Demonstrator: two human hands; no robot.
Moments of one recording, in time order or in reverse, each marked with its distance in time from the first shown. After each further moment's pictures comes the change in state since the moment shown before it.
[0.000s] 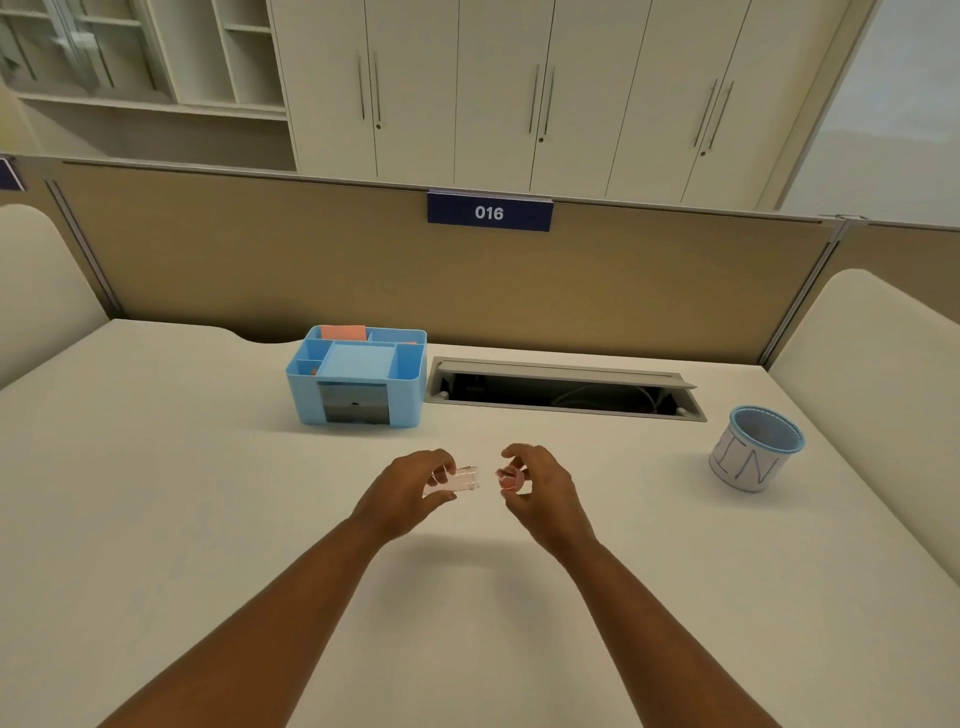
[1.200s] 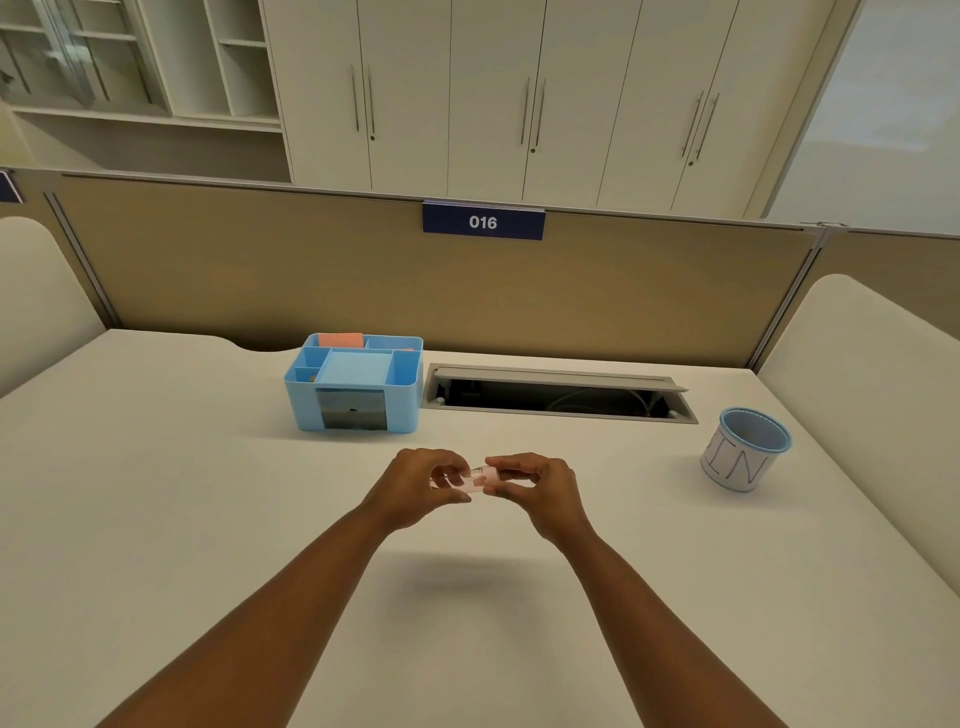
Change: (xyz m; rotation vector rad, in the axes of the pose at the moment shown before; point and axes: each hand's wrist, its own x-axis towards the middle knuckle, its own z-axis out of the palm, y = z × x) left_hand 0.004 0.024 -0.014 -0.151 -0.033 0.013; right_hand 0.000 -0.014 -0.011 0.417 -0.018 0.101
